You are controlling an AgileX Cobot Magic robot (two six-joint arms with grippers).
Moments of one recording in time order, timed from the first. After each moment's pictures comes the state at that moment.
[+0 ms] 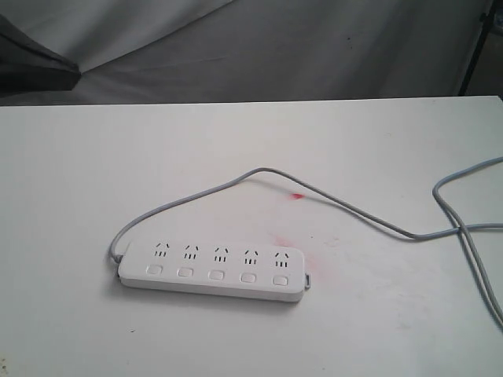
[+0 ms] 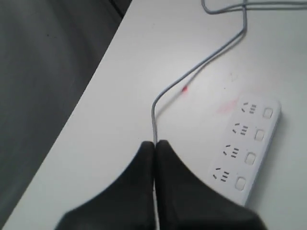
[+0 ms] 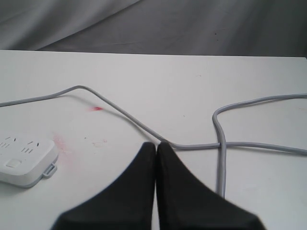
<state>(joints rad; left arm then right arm) -0.08 1.20 -1.12 -0.82 0.98 1.53 -0.13 0.01 0.00 0.11 0.34 -0.07</state>
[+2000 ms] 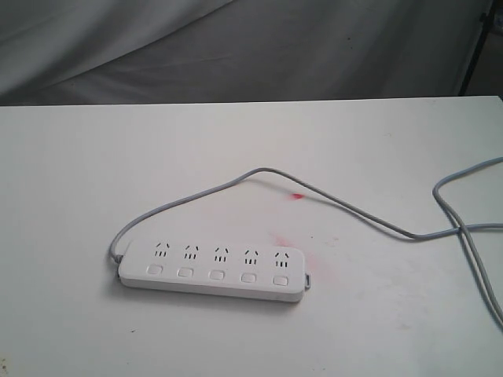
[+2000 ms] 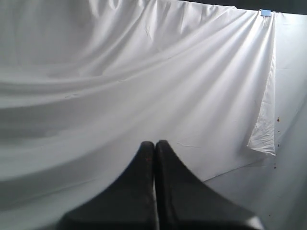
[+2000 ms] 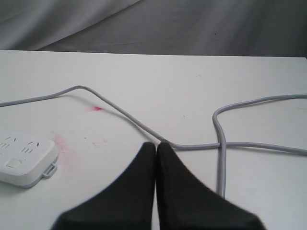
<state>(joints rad) -0.08 0.36 -0.49 -0.79 -0.10 0.71 -0.13 0.01 0.00 0.11 0.34 -0.07</state>
